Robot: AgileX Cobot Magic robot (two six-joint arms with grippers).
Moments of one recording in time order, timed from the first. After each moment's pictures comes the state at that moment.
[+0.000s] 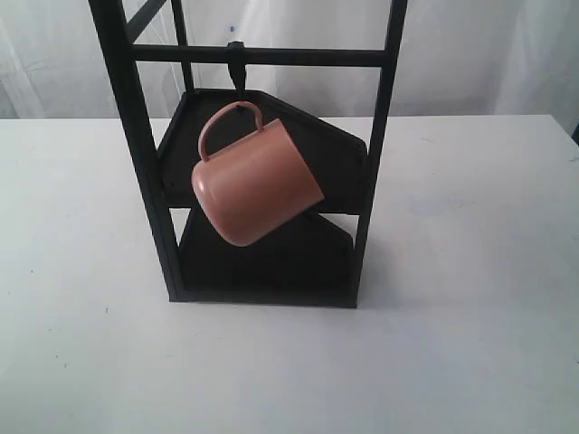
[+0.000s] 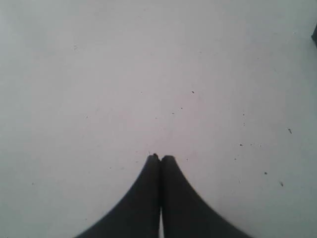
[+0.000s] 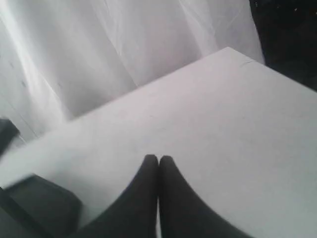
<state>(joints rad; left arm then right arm) 0.20 0.00 0.02 0.11 0.42 -0.10 -0.06 0.00 0.00 0.12 0.20 0.36</state>
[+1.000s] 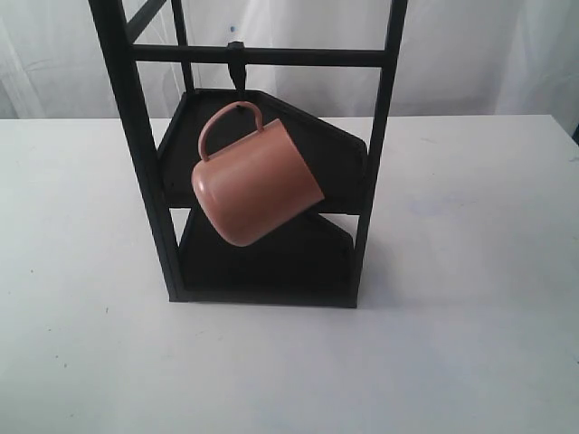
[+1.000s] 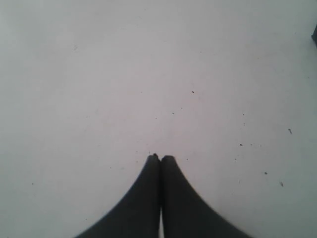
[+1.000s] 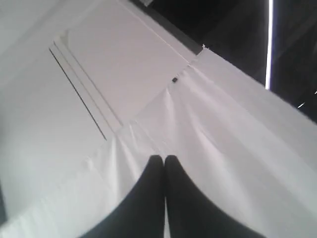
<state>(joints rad) 0.20 0.00 0.02 0.11 0.42 -0.10 -0.06 0.00 -0.10 0.20 -0.62 0.57</state>
